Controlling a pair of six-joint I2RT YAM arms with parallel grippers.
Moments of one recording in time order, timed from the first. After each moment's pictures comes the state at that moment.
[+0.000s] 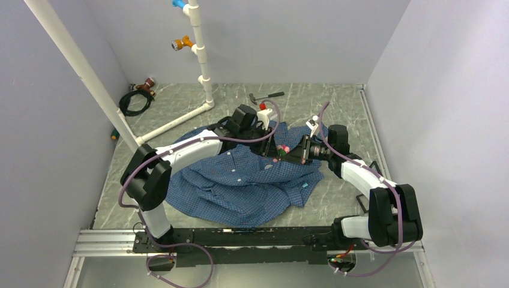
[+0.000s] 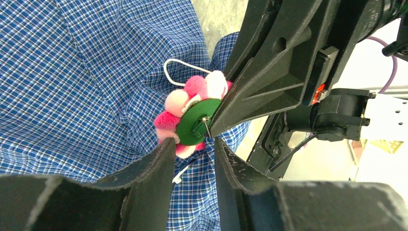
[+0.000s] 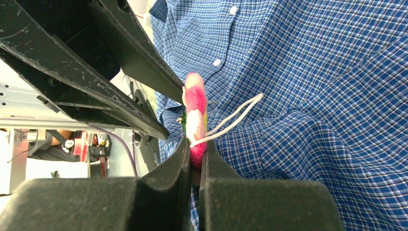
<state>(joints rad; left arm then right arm) -0.75 1.74 1.29 -0.19 0.54 -0.42 0.14 1.30 0.59 0.13 -0.98 0.50</state>
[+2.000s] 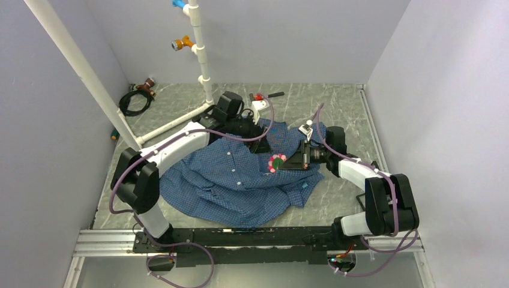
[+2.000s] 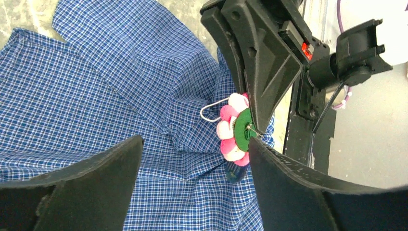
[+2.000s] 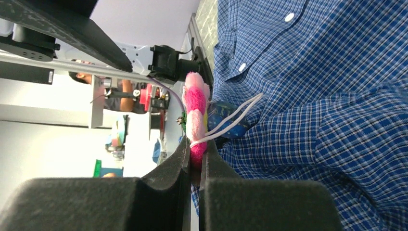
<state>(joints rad) -0.64 1.68 1.34 -0.26 0.73 0.04 0.13 1.38 0.56 0.23 -1.30 0.60</state>
